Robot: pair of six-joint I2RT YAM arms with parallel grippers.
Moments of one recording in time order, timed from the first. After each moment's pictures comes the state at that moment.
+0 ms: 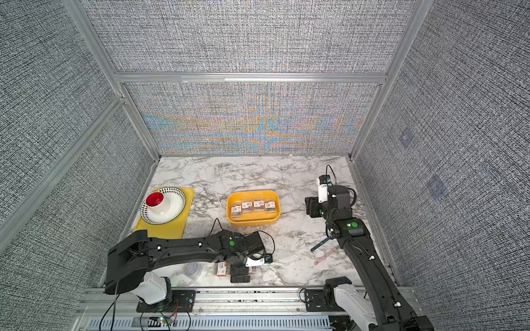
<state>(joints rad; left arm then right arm) -1.25 1.60 1.02 -0.80 0.00 0.34 0.16 0.94 0.82 -0.48 -0.06 0.07</state>
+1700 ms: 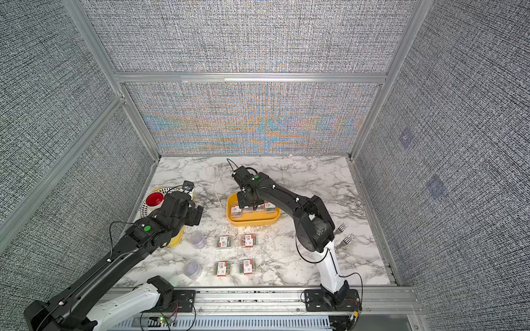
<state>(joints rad) -0.59 0.97 0.90 -0.70 -0.49 -0.08 0.73 2.08 1.76 -0.89 0.12 0.45</state>
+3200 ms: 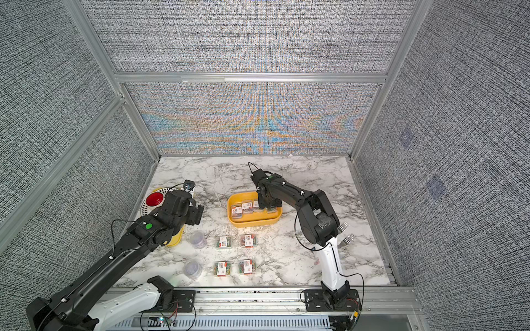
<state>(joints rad) -0.58 0.99 0.91 -0.70 -0.46 -0.09 0.59 2.13 1.64 -0.88 0.23 0.47</state>
